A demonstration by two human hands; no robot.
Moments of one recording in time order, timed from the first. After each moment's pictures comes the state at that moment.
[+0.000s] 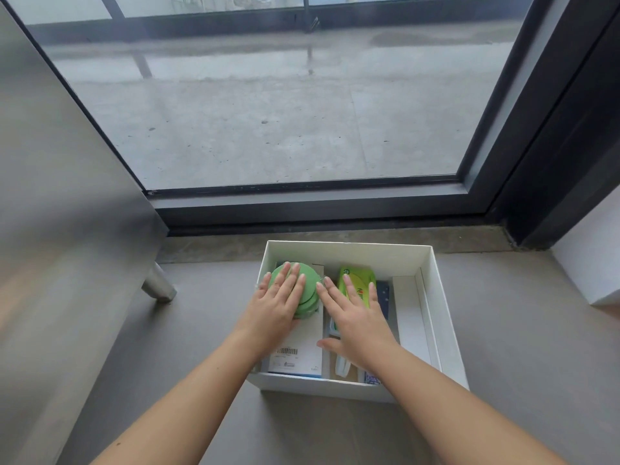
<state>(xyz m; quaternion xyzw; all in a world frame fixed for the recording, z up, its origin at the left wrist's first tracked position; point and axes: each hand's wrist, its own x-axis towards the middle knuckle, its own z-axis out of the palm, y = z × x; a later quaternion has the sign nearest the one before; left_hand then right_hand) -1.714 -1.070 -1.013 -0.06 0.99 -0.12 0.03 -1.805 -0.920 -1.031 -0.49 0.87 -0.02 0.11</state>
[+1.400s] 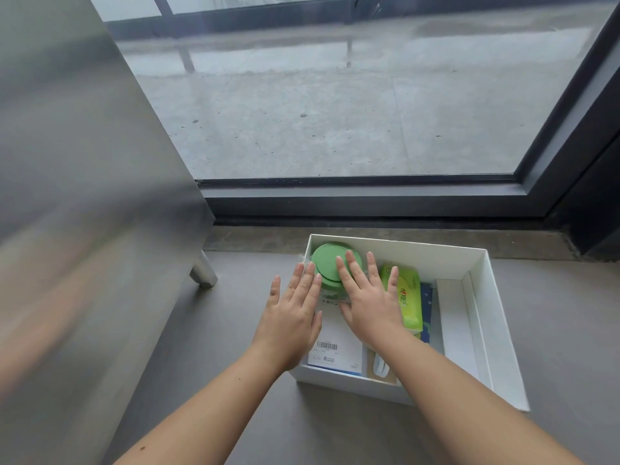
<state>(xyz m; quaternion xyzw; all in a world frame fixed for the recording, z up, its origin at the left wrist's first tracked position) -1.677 -1.069 -1.009 -0.15 0.98 -0.05 -0.08 -1.801 -0.974 -1.040 -0.44 0.89 -0.05 0.07</state>
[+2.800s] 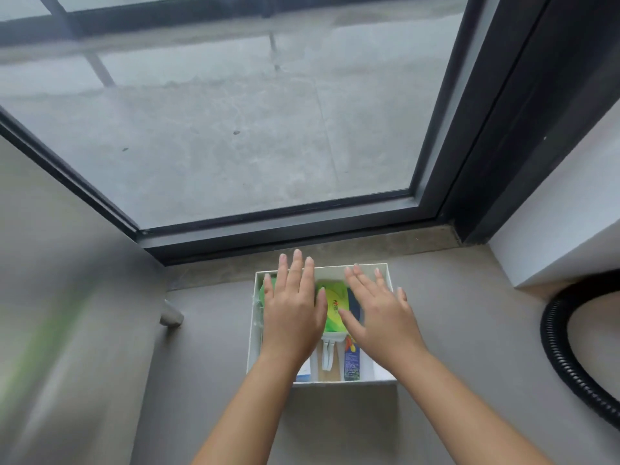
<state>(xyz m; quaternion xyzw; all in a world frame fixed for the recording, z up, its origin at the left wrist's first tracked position) -1.751 -0.987 -0.853 -0.18 0.97 0.09 -0.16 -1.815 -0.859 -0.860 -0.32 0.92 -0.16 0.15</state>
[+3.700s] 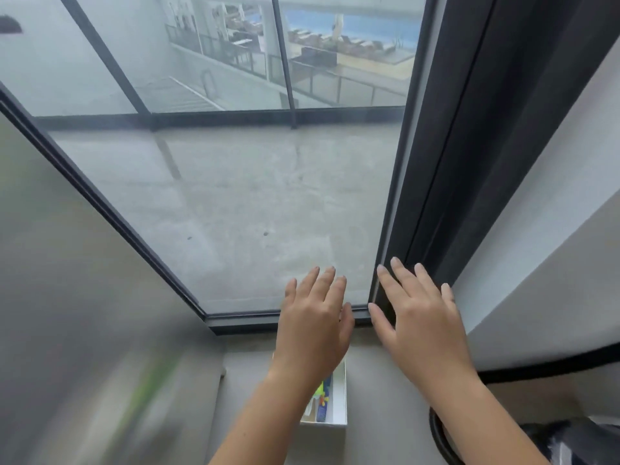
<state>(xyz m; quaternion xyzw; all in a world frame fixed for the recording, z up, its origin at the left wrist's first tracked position) -1.772 -0.869 -0.245 -0.13 0.96 0.07 -0.25 -1.838 -0.748 -0.231 -0.31 0.93 -0.16 -0.09</state>
